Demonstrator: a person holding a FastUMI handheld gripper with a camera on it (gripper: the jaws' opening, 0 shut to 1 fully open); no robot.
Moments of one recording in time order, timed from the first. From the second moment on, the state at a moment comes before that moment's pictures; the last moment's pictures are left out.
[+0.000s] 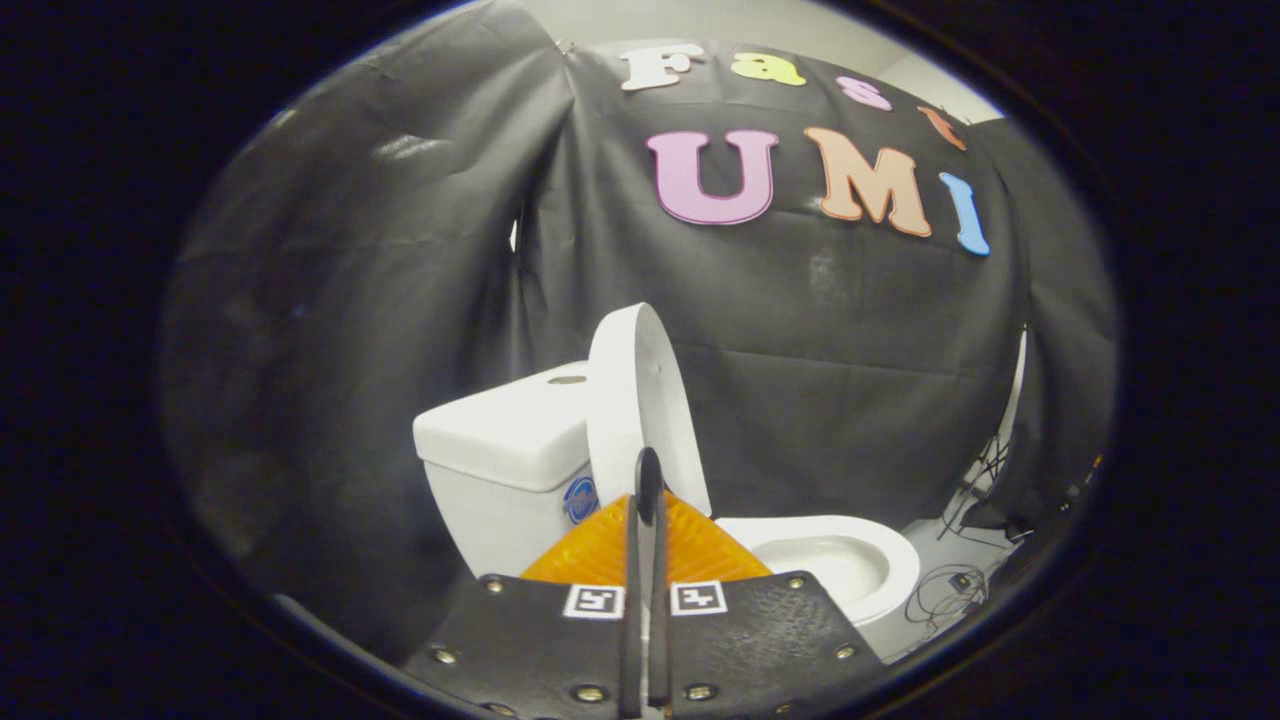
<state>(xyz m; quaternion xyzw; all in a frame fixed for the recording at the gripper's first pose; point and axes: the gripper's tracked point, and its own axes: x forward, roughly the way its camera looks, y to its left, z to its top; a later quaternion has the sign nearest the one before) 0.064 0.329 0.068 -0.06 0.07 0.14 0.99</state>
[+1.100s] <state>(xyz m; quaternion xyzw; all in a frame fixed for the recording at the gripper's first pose) 0.057 0.202 0.130 -0.03 0.04 0.10 0.99</state>
